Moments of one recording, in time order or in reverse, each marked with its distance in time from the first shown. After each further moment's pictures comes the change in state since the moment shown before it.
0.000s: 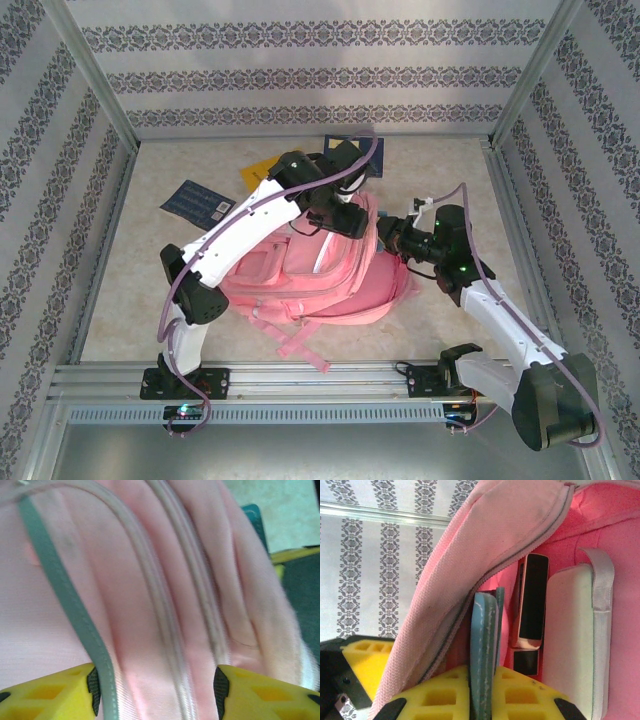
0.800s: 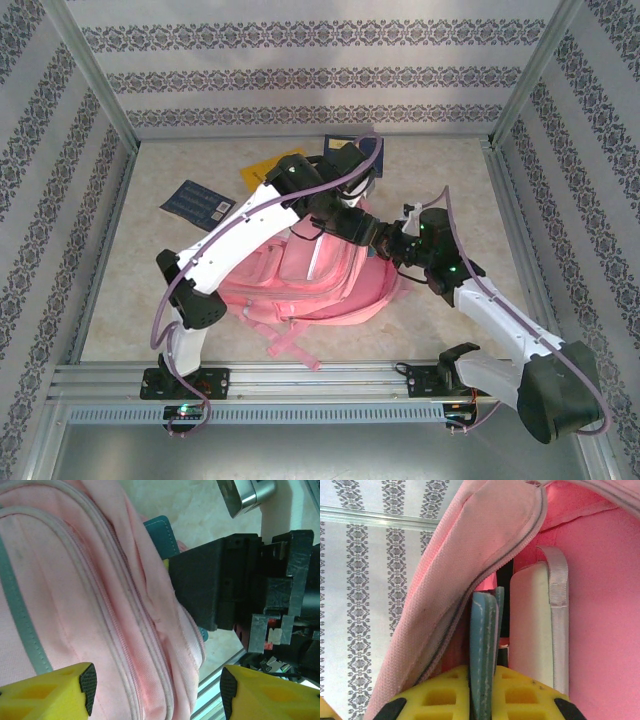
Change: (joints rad) left arm -0.048 -0.014 0.035 -0.008 0.044 0.028; right arm 0.105 0.045 0.003 -0.041 0.154 -0.013
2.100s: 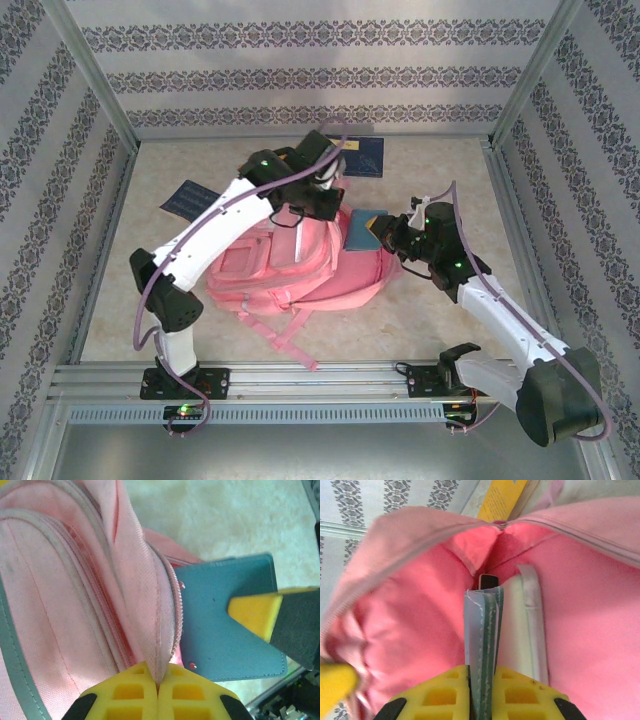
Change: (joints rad) left arm 0.165 -0.164 -0.273 0.225 -0.029 0.007; right arm -0.035 -0.014 0.053 -0.077 0.052 -0.065
